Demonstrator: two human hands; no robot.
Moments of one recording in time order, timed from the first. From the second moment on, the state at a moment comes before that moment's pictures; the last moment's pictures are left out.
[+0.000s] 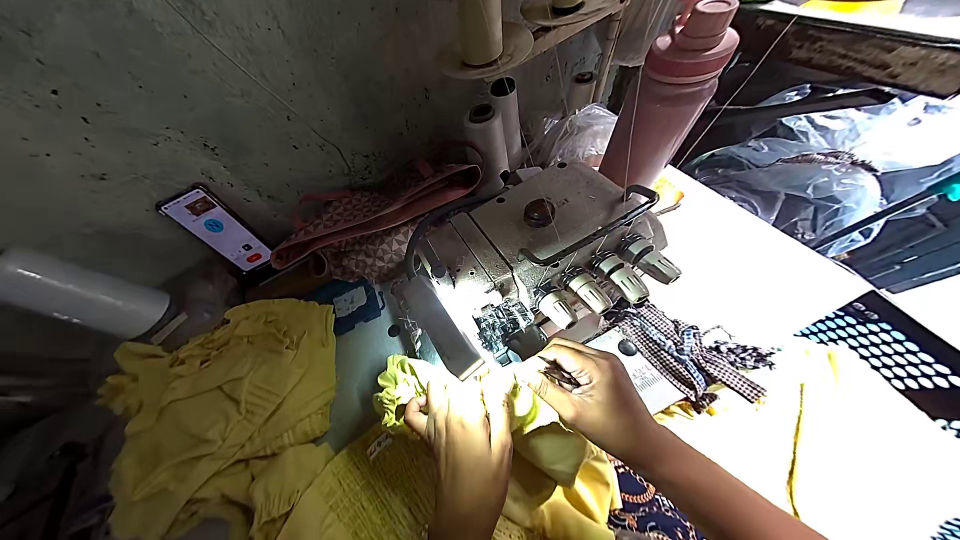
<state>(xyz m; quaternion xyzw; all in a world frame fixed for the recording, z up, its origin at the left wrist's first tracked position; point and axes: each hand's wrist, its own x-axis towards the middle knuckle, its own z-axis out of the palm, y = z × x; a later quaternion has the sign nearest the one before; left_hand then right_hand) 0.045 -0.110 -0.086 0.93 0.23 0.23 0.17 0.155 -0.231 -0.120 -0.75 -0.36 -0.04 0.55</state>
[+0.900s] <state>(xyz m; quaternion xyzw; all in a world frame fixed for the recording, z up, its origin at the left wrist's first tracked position) 0.070 -0.102 -0.095 0.90 0.34 0.19 0.21 0.159 -0.212 -0.119 -0.81 -0.27 -0.04 0.52</state>
